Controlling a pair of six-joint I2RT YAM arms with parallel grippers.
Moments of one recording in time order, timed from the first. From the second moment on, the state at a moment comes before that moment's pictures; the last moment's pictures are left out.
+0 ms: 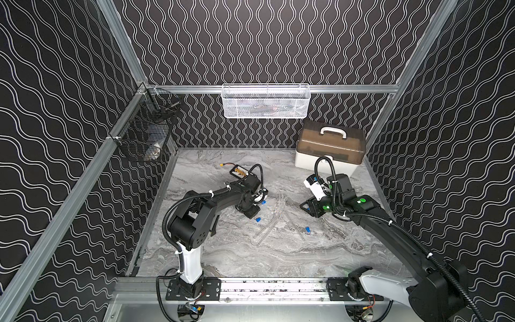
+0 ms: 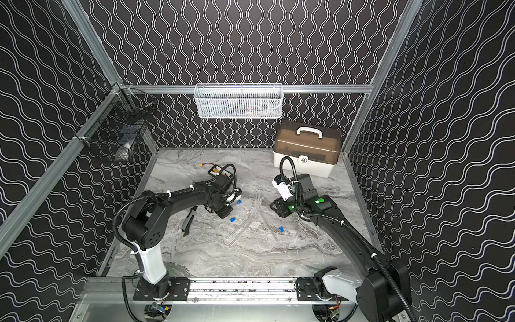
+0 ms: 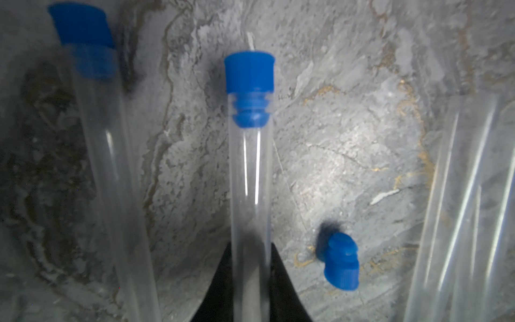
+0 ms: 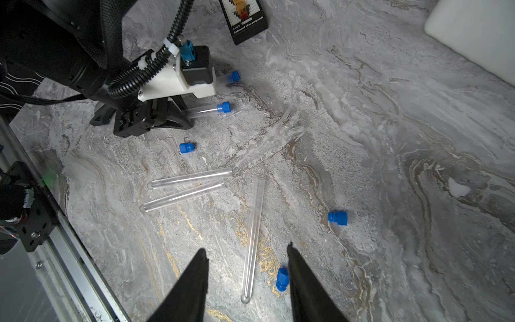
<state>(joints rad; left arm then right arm) -0.47 1.89 1.20 -0.64 0.08 0.26 0.41 1.19 0.94 -0.62 -0.32 -0.05</state>
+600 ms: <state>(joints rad) -0.47 1.83 1.17 -0.59 0.02 0.26 0.41 1.18 0.93 -0.63 -0.31 -0.05</state>
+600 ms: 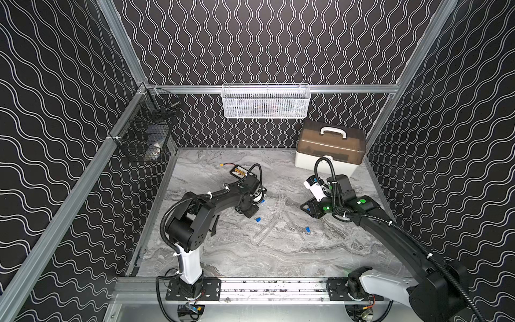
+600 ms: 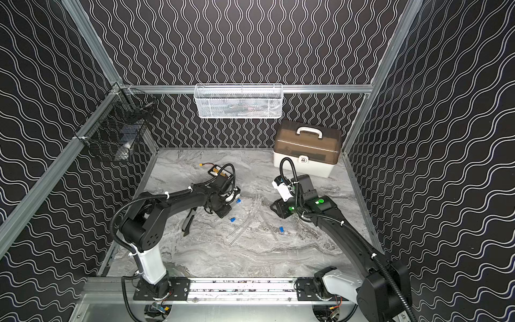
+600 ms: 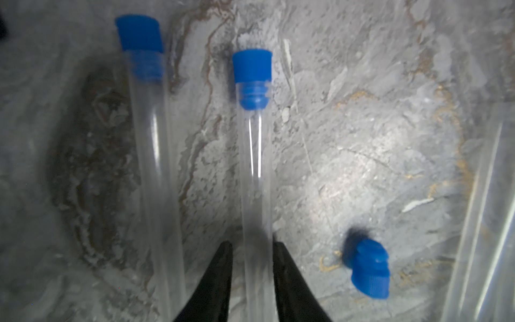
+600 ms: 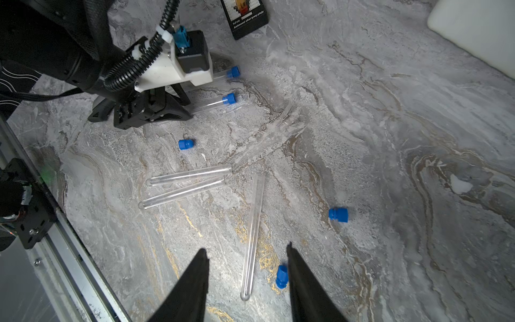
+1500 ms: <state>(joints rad) -0.74 1.70 1.14 -0.74 0.02 -0.01 0.41 1.14 0.87 -0.61 -0.30 -0.02</state>
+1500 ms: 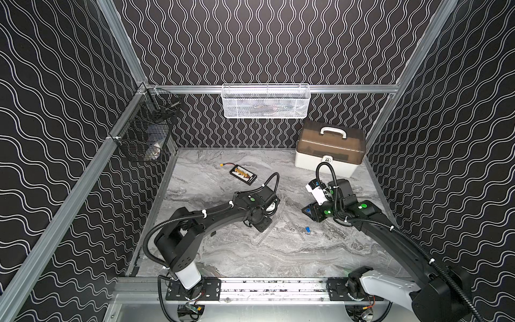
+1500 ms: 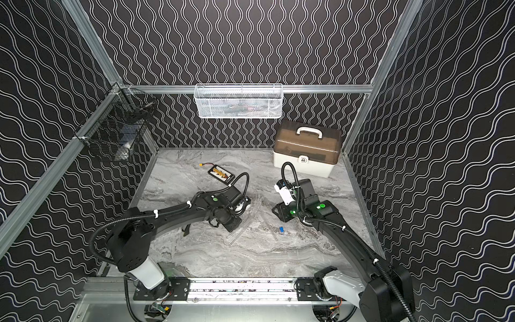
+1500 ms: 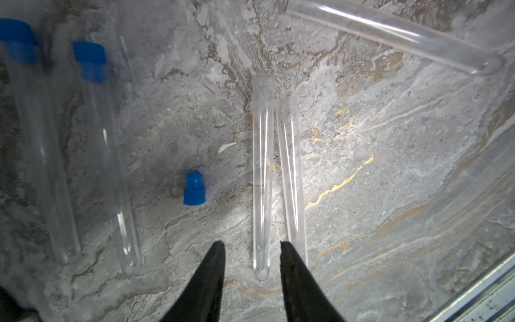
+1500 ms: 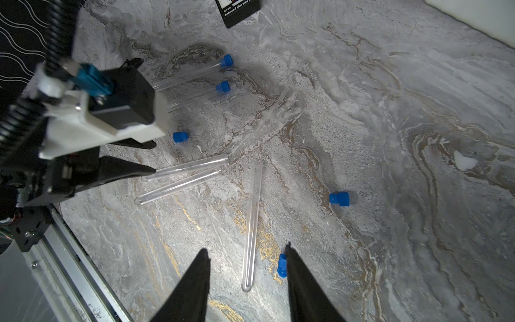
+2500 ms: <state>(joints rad) -0.74 1.84 1.13 -0.63 0.00 -0.03 0.41 1.13 0.87 -0.61 -0.29 -0.02</state>
